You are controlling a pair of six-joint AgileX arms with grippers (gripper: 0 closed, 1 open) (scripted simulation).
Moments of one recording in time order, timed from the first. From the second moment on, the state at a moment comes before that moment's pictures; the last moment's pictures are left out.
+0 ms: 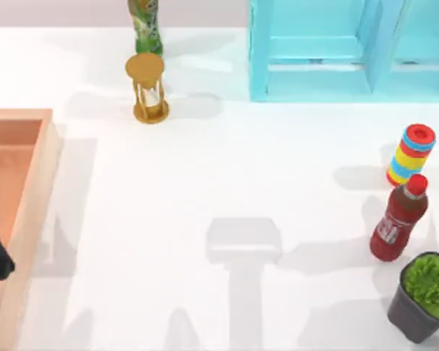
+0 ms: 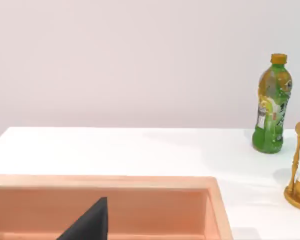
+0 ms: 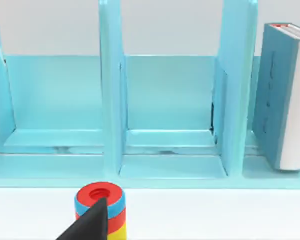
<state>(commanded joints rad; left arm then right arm) 0.00 0.00 0.00 0.00 0.00 0.00 0.00 0.00 0.00 0.00 0.00 0.00</state>
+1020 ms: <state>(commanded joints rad) 0.00 0.00 0.00 0.00 0.00 0.00 -0.23 1.07 0.61 0.26 -0.18 -0.07</state>
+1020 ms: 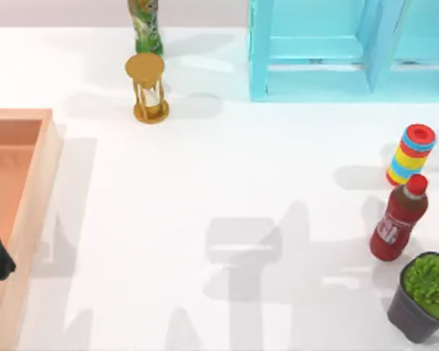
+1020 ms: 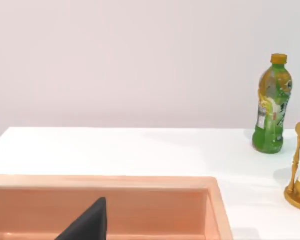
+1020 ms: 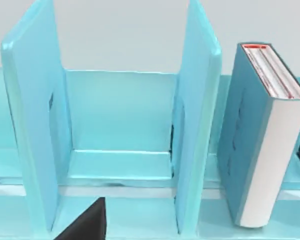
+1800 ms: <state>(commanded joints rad) 0.00 0.00 0.00 0.00 0.00 0.00 -0.39 1.94 1.06 0.46 -0.31 -0.12</state>
